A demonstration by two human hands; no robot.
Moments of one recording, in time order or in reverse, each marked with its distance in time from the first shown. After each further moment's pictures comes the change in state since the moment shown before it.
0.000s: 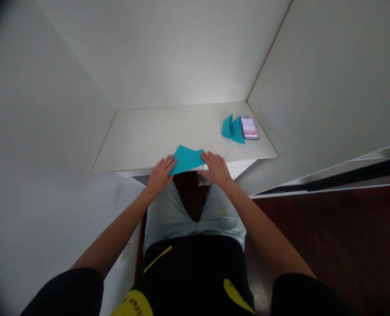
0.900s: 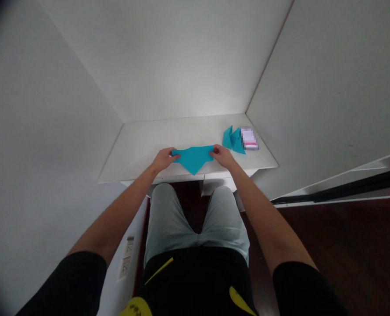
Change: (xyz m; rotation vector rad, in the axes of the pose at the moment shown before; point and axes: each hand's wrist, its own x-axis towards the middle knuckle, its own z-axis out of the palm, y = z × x) left_hand 0.120 -0.042 -0.036 -0.490 0.001 -0.277; right_hand 0.092 0.076 -0.024 0.668 0.093 0.265
